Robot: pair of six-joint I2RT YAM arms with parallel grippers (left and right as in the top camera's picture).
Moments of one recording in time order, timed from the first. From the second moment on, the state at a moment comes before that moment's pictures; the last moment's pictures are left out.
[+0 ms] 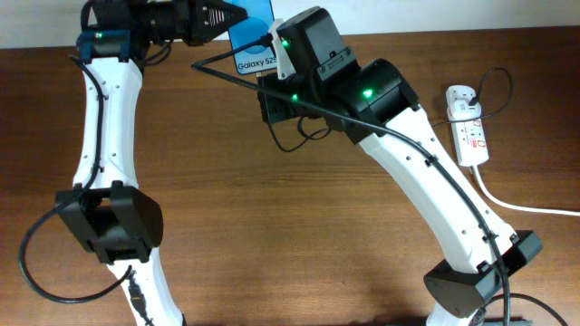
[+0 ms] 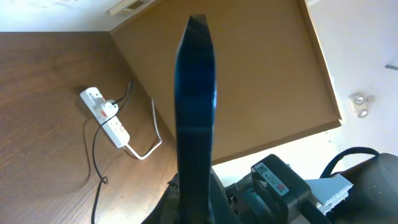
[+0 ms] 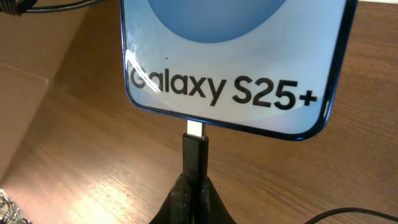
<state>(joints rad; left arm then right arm) 0.01 2.16 2.27 -0.50 1.50 -0.64 0.62 1.88 2.19 -1.08 -0.17 0.38</state>
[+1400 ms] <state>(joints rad) 0.01 2.16 2.27 -0.51 1.52 -0.72 0.62 1.88 2.19 -1.15 -0.17 0.45</state>
